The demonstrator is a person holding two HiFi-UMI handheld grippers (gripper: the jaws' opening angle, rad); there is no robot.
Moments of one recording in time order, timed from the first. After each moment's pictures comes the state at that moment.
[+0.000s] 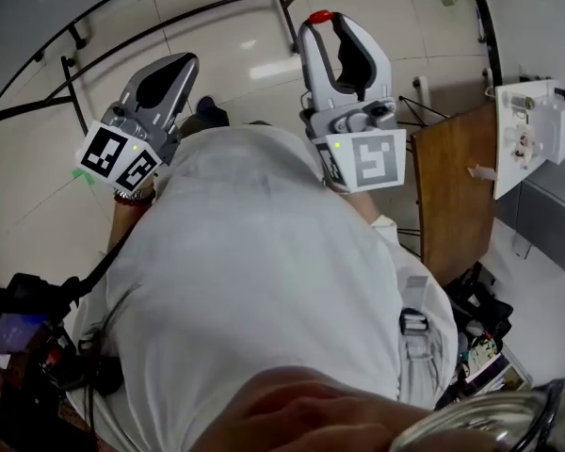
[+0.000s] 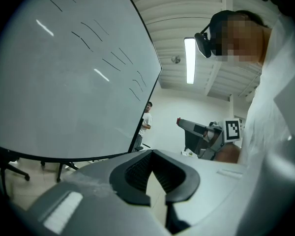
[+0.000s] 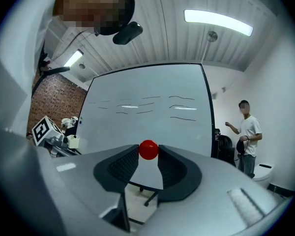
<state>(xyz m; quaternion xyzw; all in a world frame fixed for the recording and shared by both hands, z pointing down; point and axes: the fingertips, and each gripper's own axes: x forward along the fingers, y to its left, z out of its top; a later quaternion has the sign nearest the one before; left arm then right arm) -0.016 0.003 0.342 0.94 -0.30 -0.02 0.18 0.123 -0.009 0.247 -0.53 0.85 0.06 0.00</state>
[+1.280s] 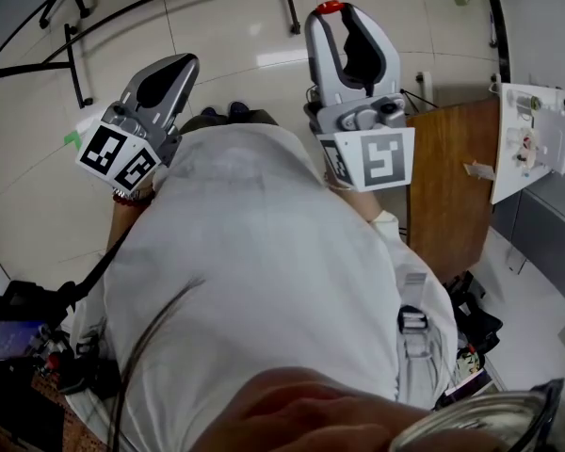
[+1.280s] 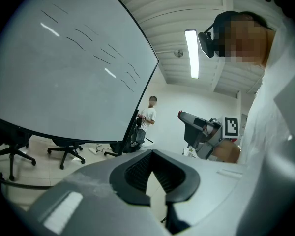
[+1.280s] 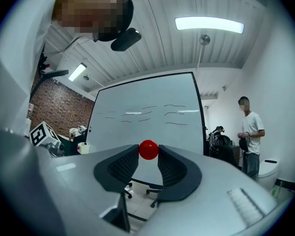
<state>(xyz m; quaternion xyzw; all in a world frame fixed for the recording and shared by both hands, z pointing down) 0.035 0.084 0.366 0.92 -0.33 0.00 0.21 0.179 0.050 0.253 -0.50 0.87 0.05 0.03</state>
